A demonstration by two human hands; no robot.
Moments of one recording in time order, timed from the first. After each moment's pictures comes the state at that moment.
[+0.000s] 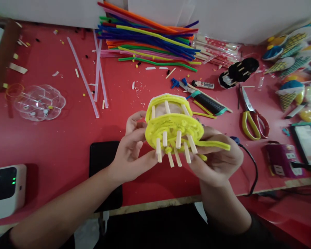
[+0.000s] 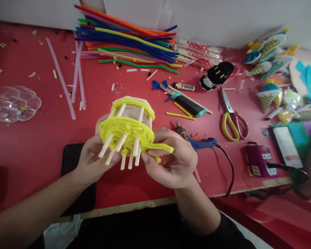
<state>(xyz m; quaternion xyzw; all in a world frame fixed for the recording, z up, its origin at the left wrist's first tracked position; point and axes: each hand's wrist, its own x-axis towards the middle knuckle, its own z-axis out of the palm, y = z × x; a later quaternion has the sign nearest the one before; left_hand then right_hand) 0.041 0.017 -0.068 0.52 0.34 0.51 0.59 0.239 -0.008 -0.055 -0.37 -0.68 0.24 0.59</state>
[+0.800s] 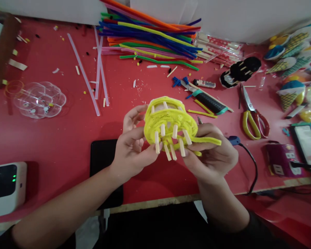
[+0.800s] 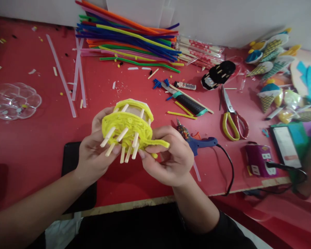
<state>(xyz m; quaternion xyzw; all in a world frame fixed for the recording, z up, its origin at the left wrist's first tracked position) 0.045 0.016 -0.067 0.54 0.38 0.52 0.54 0.233 -0.012 -0.057 -0.43 -0.67 0.19 0.57</state>
